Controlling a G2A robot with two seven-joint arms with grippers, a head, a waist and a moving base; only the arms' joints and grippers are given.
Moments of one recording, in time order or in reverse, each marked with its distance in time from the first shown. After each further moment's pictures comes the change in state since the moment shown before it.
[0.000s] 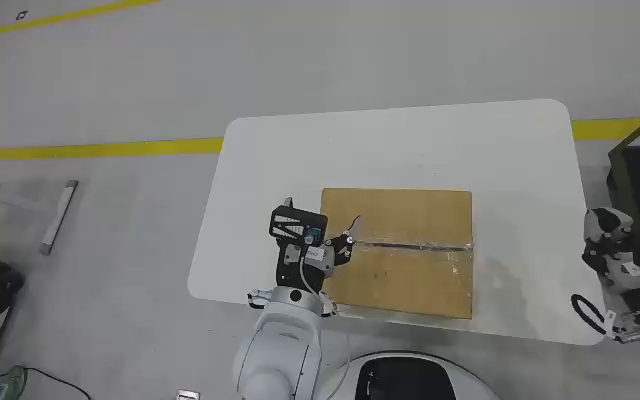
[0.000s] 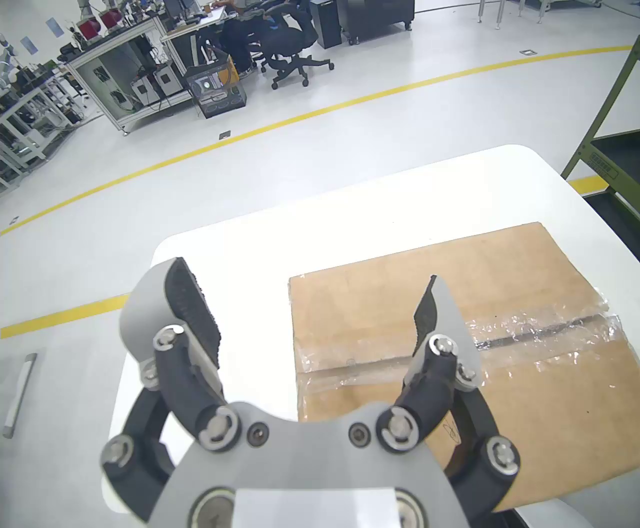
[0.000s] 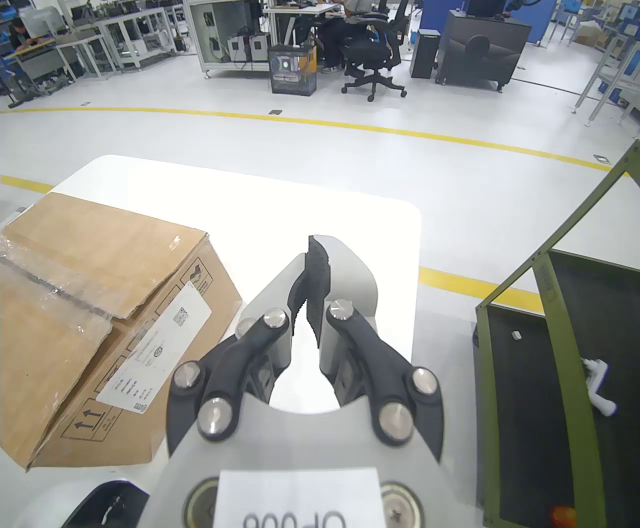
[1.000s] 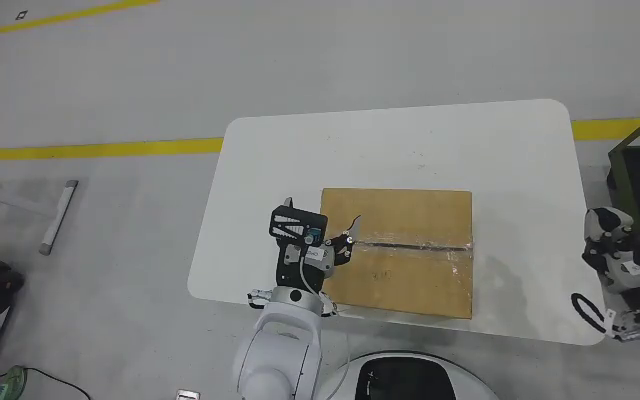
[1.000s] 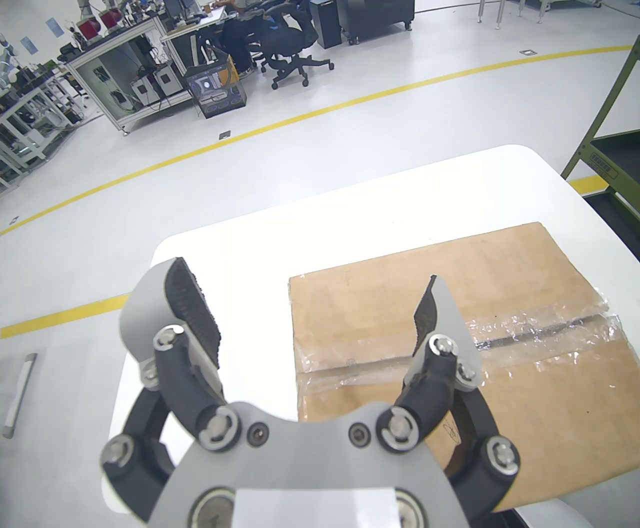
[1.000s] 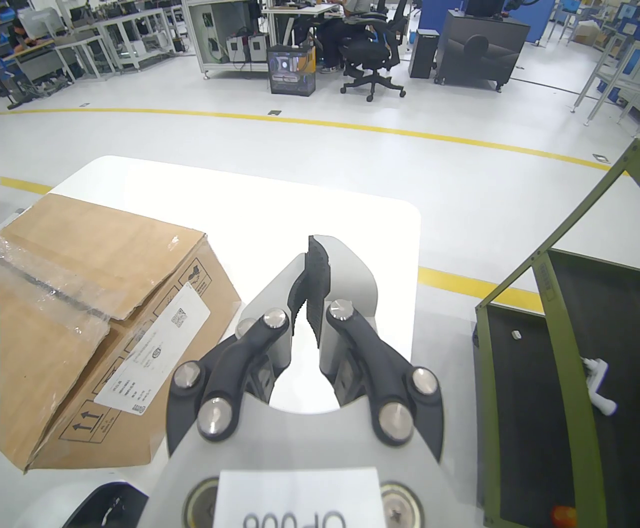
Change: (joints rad) left arm 0.000 0.000 0.000 0.000 0.000 0.000 0.000; right arm 0.010 -0.001 -0.003 0.014 -0.003 0.003 0.000
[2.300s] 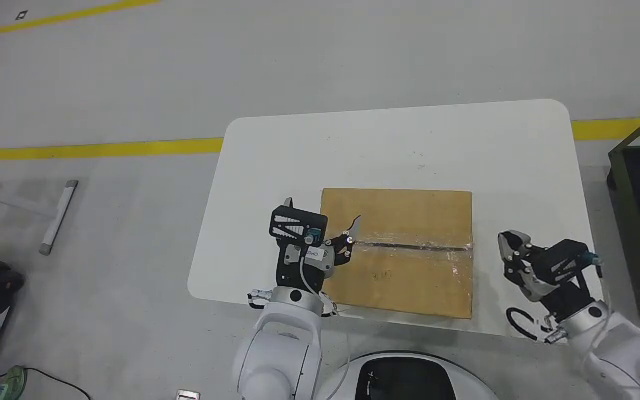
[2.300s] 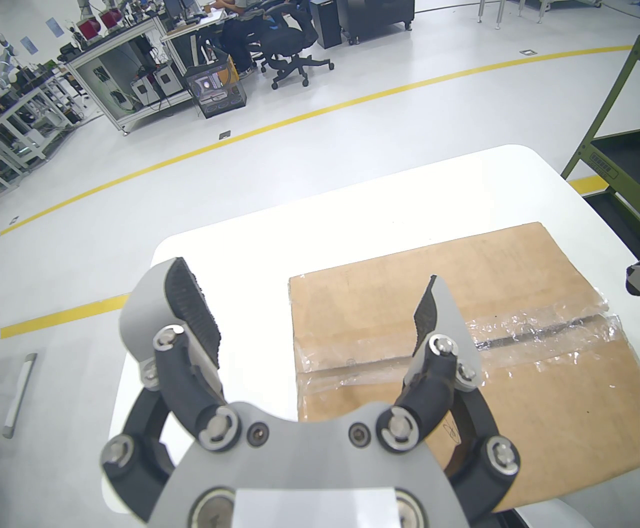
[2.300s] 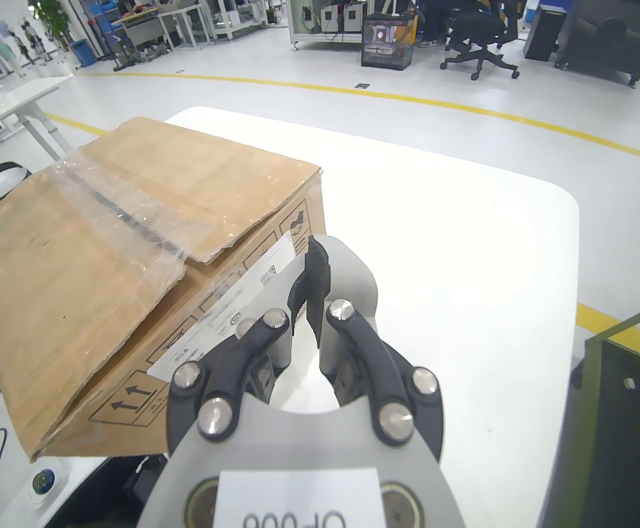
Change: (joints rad) left arm 0.000 0.000 0.000 0.000 0.000 0.000 0.000; right arm 0.122 0.003 -0.257 0.217 -0.140 -0.224 -0.084
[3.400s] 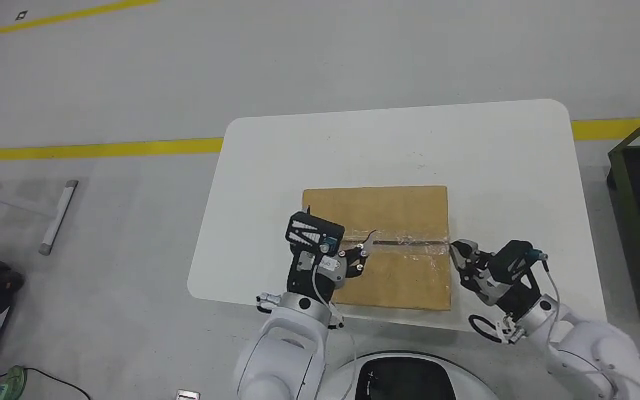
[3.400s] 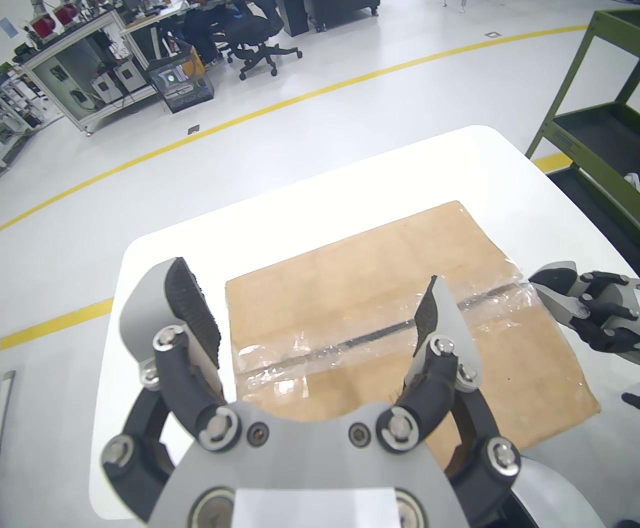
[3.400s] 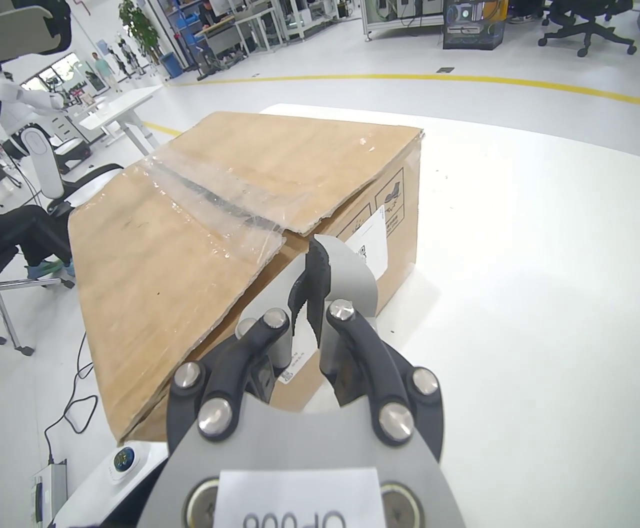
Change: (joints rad) left arm 0.016 0.009 0.026 -0.018 -0.039 -0.096 -0.056; right arm 0.126 0.001 -0.167 0.087 0.117 -0.075 0.055
